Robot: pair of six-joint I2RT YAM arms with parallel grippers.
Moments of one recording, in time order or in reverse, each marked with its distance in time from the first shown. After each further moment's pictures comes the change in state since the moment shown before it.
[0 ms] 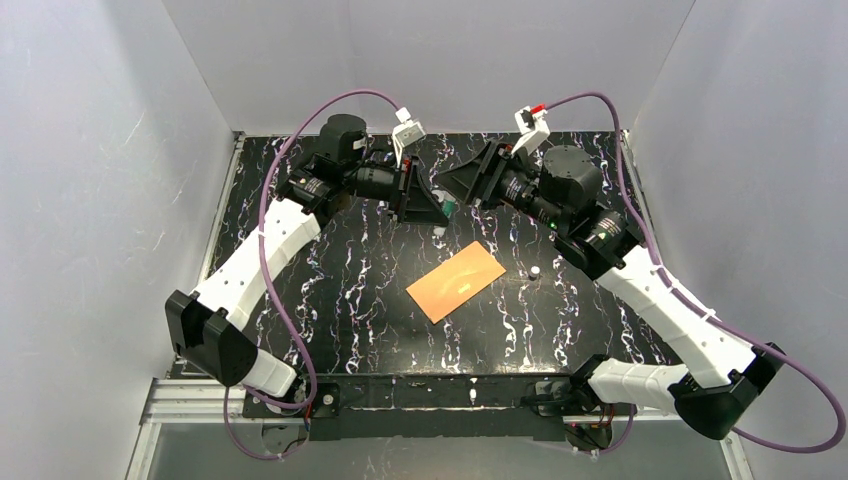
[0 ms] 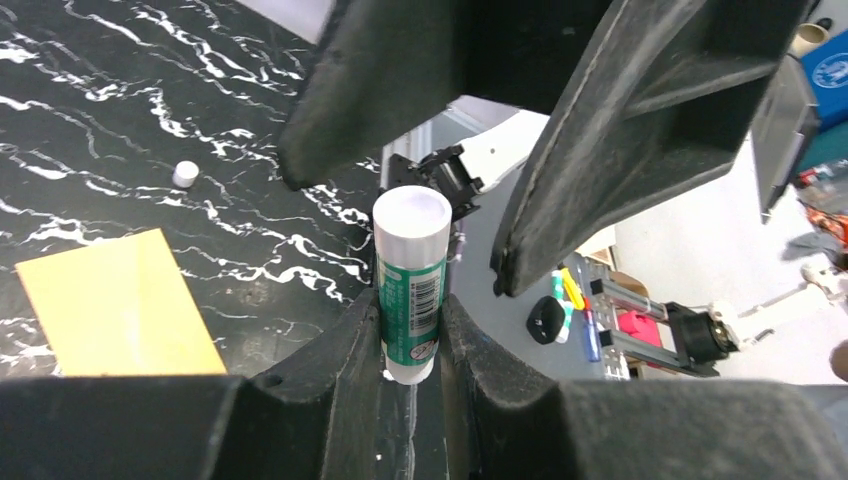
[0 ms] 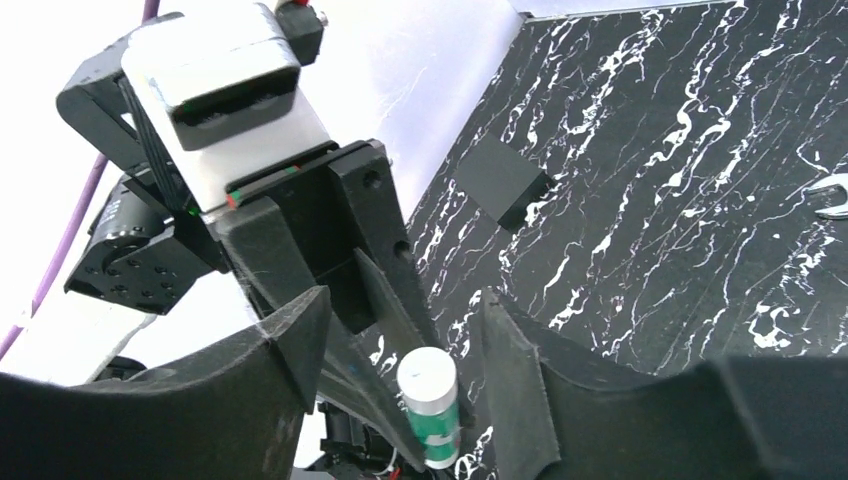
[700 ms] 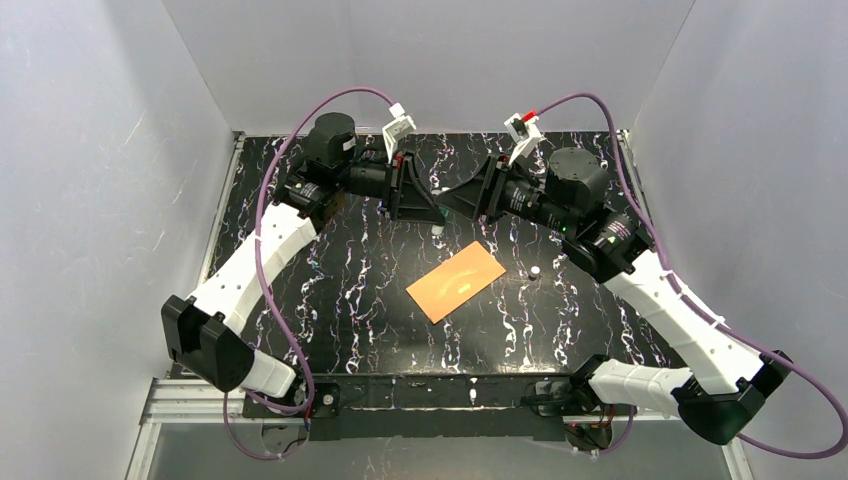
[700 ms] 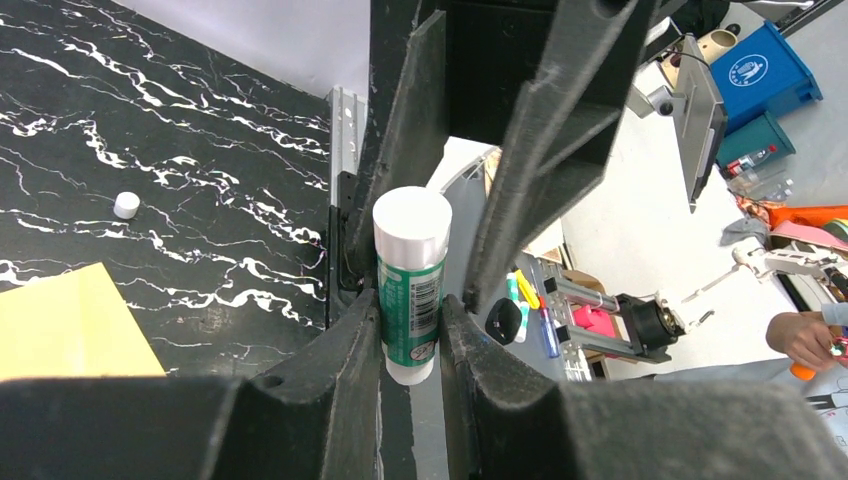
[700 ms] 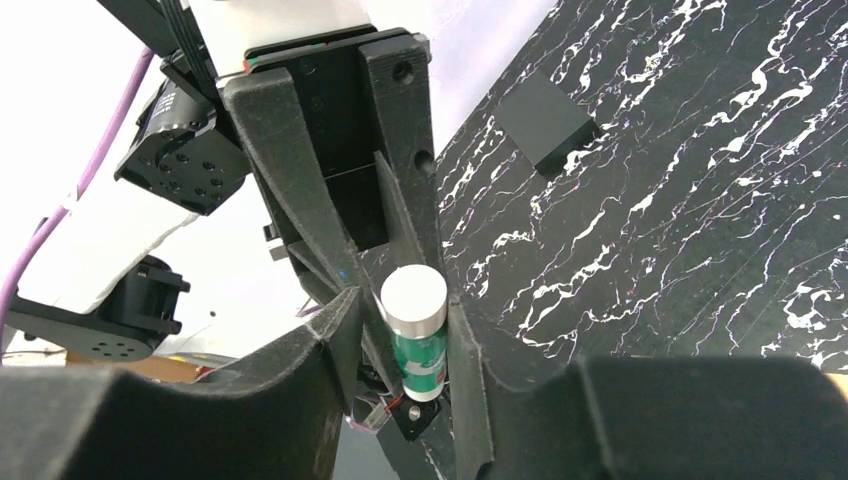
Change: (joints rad) left arm 0.019 -0.027 -0.050 0.207 0.128 -0.182; right arm 0.000 -0.030 0.010 -0.074 -0.183 -0.071
